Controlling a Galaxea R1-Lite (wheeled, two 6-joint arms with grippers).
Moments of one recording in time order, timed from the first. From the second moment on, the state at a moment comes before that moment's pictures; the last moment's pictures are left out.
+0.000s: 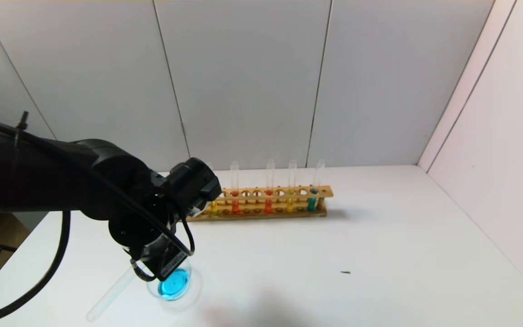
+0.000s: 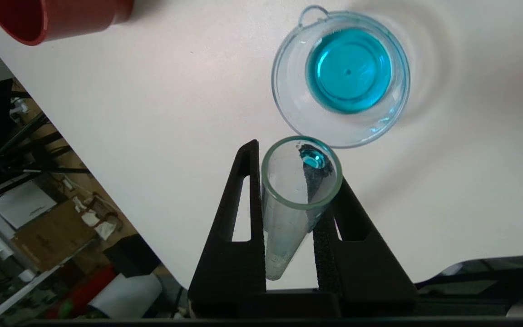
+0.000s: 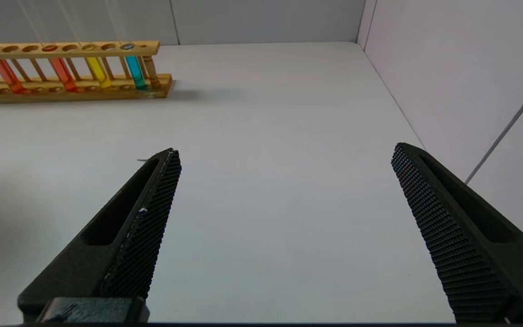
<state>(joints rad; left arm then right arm) -0.64 1.81 -1.22 0.70 0.49 0.00 0.00 0.00 -0.01 0.03 -0.01 0.01</state>
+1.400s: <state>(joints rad) -0.22 1.60 -1.17 0.09 0.49 0.06 0.00 0.00 -0.01 0.03 -0.01 0.01</state>
